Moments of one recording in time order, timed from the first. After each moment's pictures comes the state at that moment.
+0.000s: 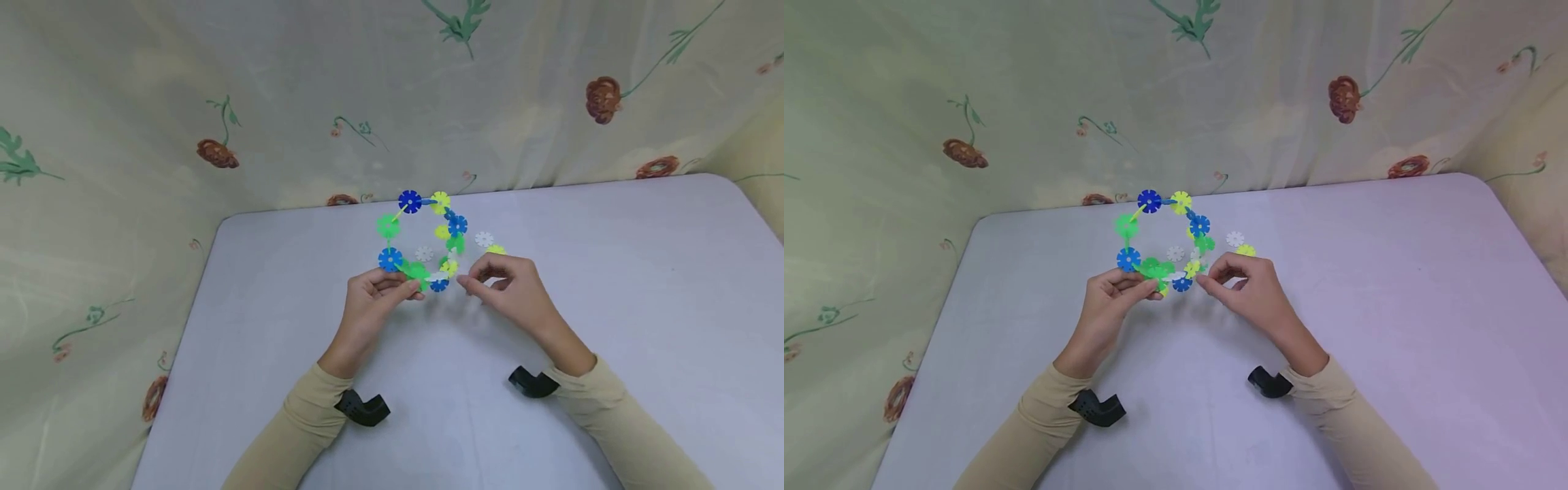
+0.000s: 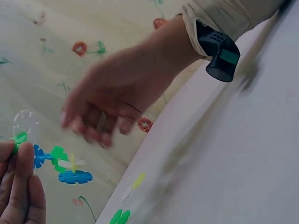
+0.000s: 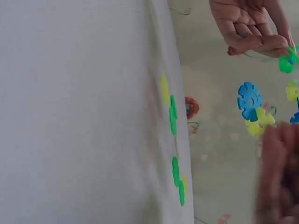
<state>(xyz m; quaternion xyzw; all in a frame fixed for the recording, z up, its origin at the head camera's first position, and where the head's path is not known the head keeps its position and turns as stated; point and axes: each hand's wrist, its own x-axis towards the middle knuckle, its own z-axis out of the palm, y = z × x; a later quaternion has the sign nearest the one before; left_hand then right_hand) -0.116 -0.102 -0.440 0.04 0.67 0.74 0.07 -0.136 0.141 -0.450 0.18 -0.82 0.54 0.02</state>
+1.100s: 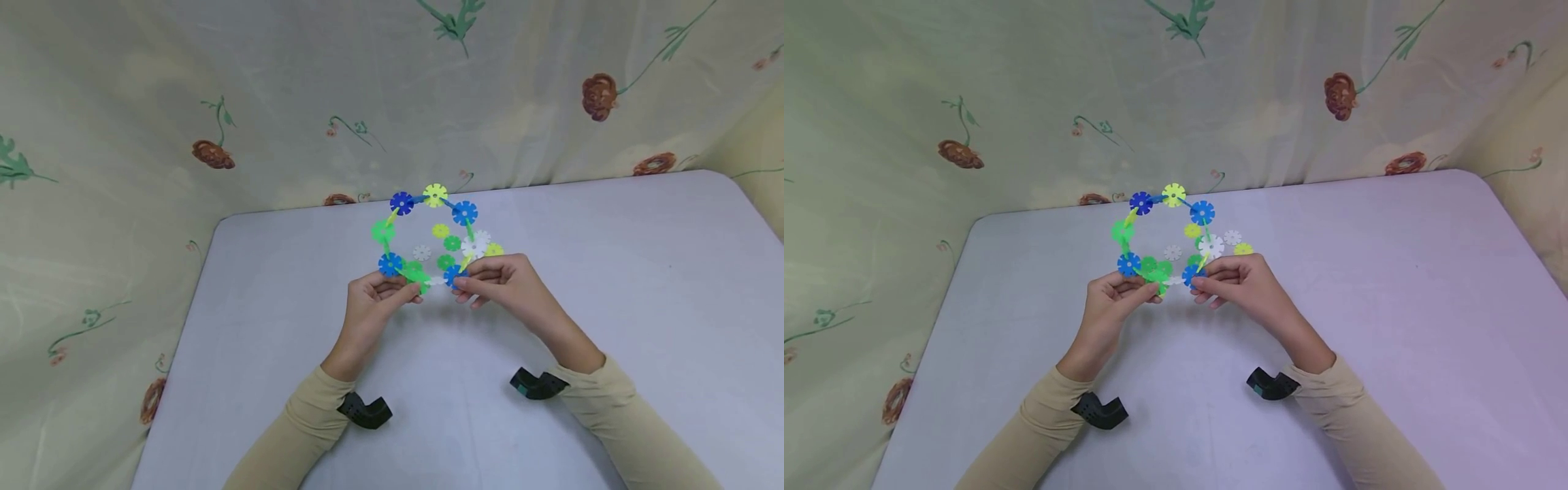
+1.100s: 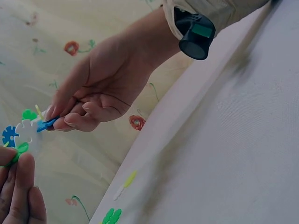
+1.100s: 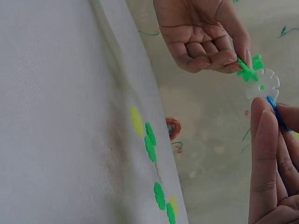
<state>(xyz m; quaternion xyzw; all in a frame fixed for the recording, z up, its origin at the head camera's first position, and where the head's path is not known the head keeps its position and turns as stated) -0.113 -0.097 -0.447 0.04 0.67 0.74 0.05 -0.138 0.150 -0.438 0.14 -0.74 0.64 -0.14</state>
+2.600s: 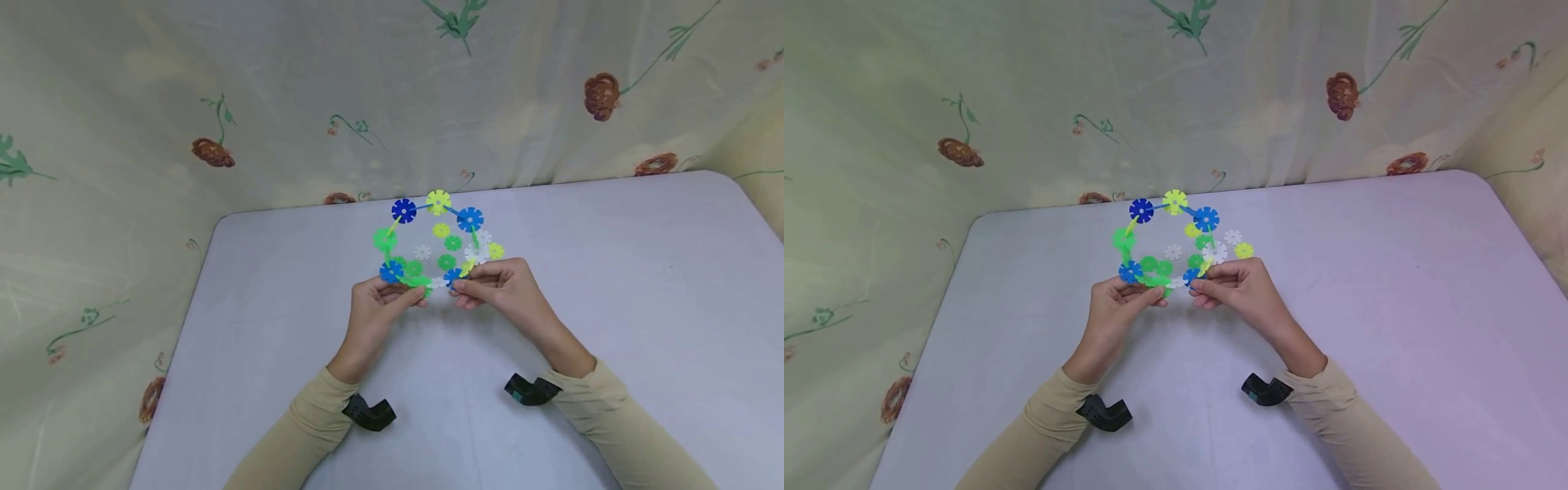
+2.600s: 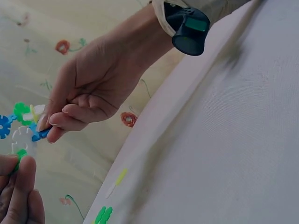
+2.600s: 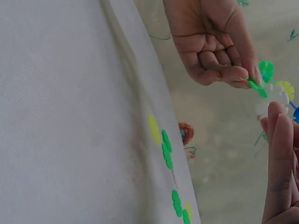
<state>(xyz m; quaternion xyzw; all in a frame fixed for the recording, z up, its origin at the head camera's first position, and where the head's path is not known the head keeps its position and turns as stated) -0.110 -0.092 -0.454 0.04 0.68 0.73 0.04 -0.135 0.140 -0.445 0.13 -0.73 0.66 -0.10</state>
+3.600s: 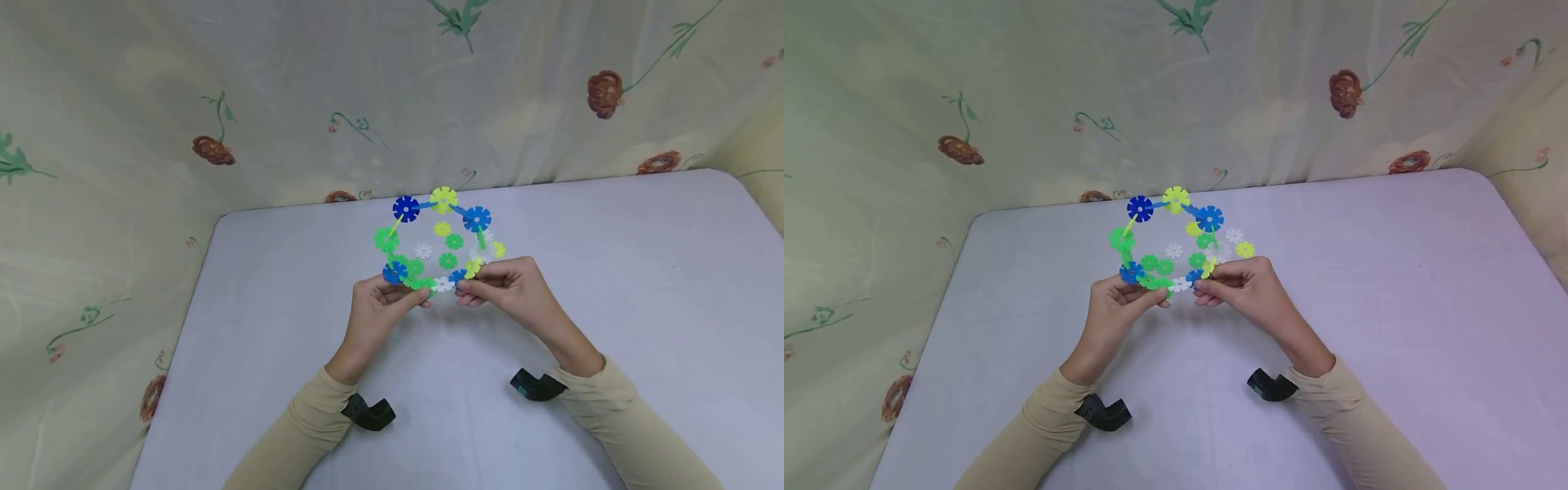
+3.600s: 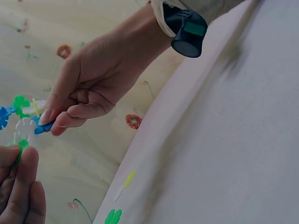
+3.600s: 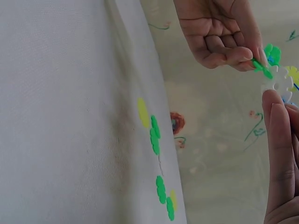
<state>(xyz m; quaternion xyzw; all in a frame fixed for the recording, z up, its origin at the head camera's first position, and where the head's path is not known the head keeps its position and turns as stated) -0.108 -0.095 -0.446 0.11 0.71 0.70 0.02 -0.133 0.148 -0.439 0.21 -0.74 0.64 -0.07</state>
